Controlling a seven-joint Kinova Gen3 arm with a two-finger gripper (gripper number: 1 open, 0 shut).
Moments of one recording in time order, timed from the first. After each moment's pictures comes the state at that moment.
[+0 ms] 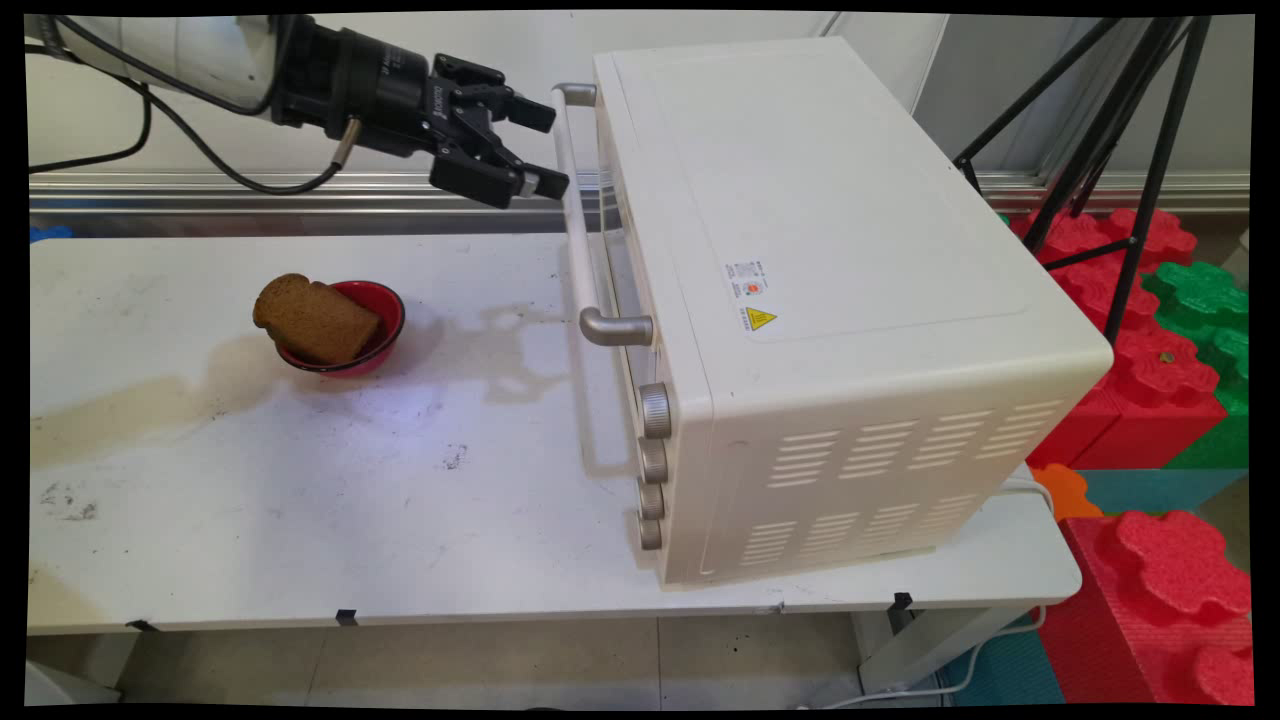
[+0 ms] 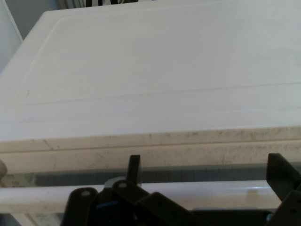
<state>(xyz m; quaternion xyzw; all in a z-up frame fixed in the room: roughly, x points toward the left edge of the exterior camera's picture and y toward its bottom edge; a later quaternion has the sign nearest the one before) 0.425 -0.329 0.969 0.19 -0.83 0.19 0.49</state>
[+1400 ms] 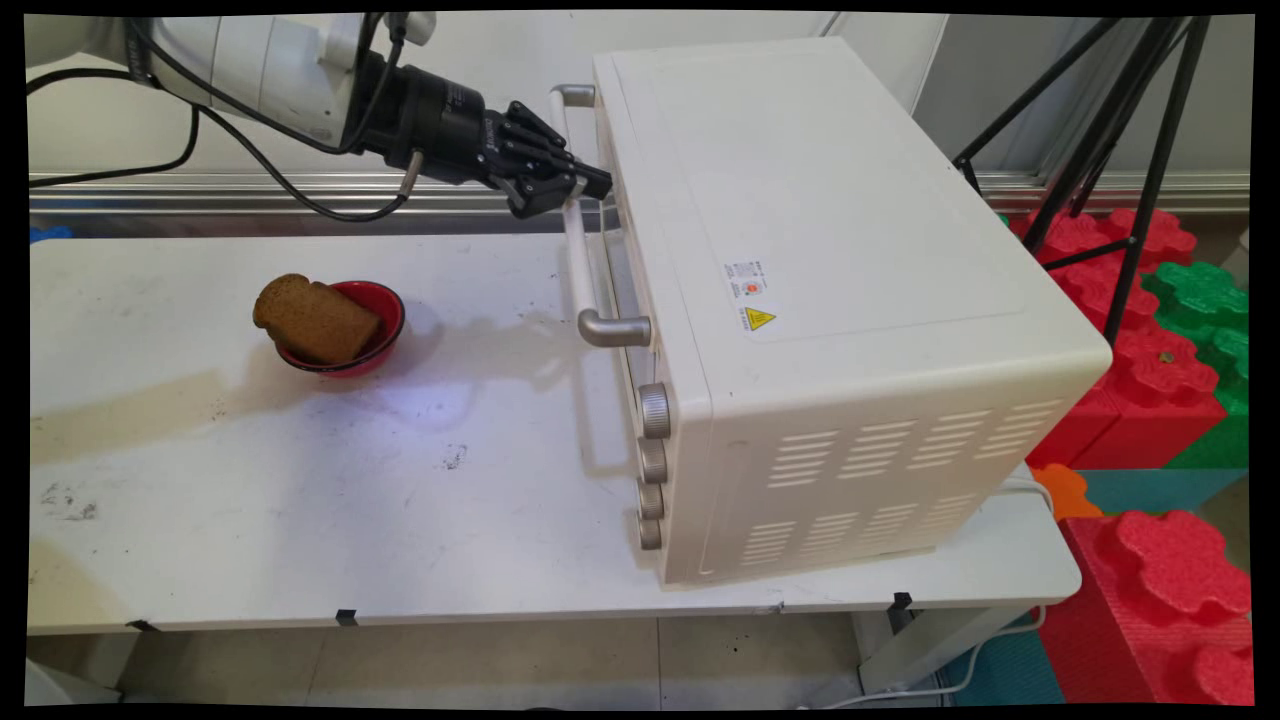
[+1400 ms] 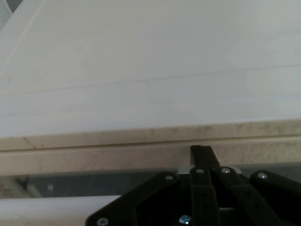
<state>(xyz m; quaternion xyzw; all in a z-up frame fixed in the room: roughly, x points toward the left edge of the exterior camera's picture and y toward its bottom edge) 0.395 -0.350 0.944 0.19 -0.84 0.20 0.47</state>
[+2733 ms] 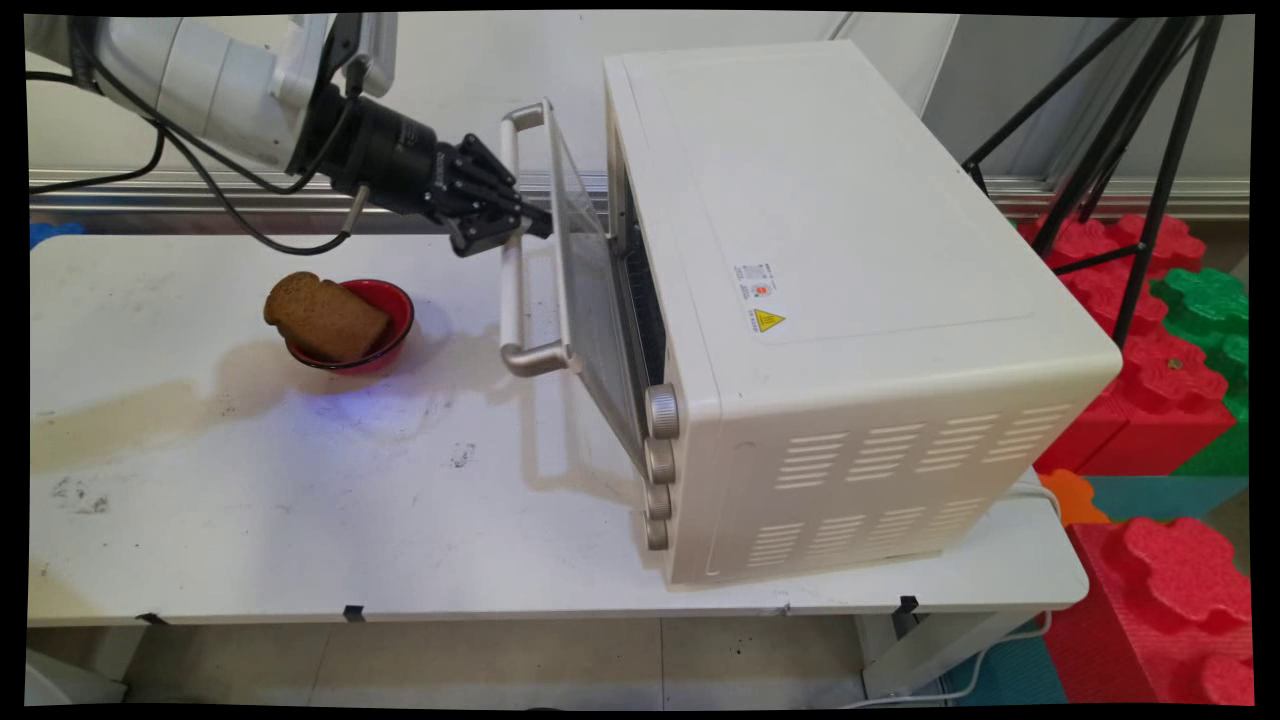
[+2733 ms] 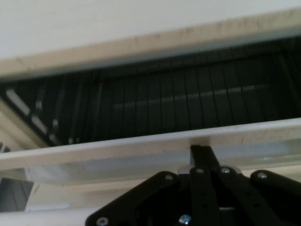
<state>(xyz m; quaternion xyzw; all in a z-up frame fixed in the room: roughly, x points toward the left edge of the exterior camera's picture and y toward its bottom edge) 0.427 -0.315 0.927 0.18 -0.88 0.19 0.40</state>
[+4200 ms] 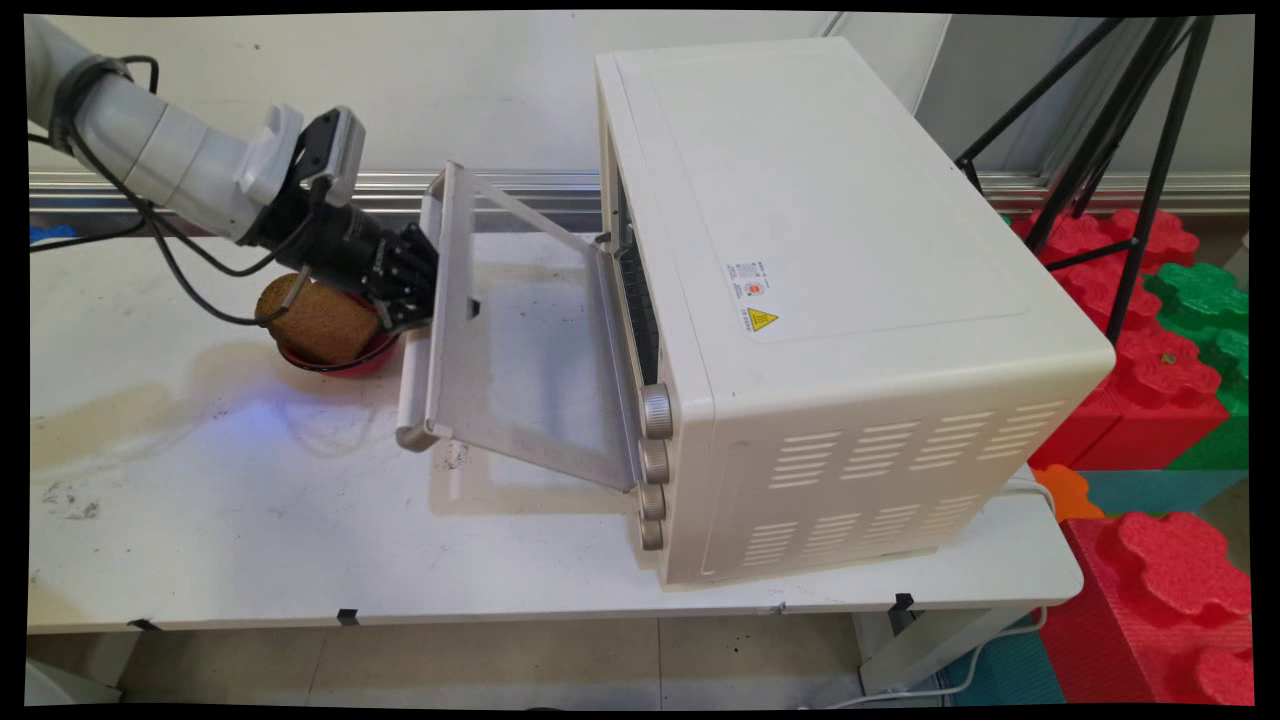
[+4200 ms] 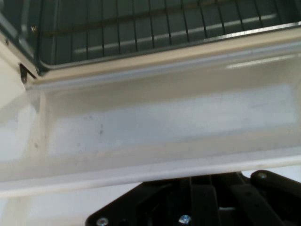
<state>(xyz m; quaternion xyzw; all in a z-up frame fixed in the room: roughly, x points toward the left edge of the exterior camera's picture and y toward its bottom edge) 0.476 -0.297 0.881 0.16 -0.92 0.16 0.31</state>
